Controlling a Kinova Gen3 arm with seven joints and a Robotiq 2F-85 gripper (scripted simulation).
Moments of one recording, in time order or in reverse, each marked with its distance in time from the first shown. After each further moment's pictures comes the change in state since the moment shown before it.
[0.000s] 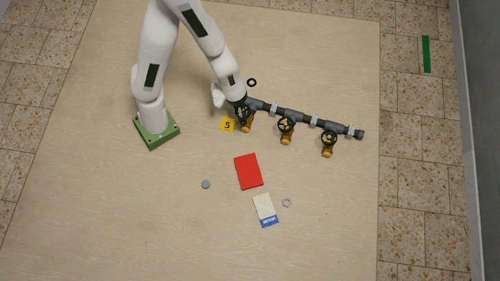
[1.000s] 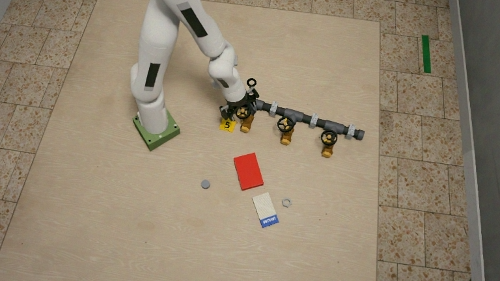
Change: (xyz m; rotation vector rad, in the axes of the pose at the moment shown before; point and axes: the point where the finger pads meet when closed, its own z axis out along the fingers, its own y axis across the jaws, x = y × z) arm 0.000 0.000 0.000 -0.015 0.005 1.160
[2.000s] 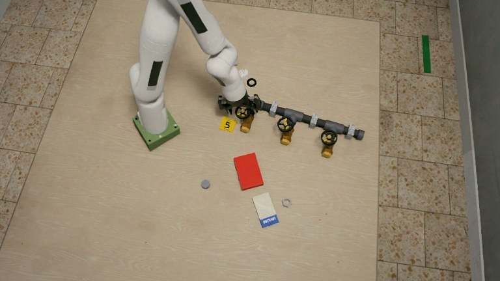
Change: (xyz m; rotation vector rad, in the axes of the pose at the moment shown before) arm 0.000 0.000 -0.001 0.004 -0.014 0.653
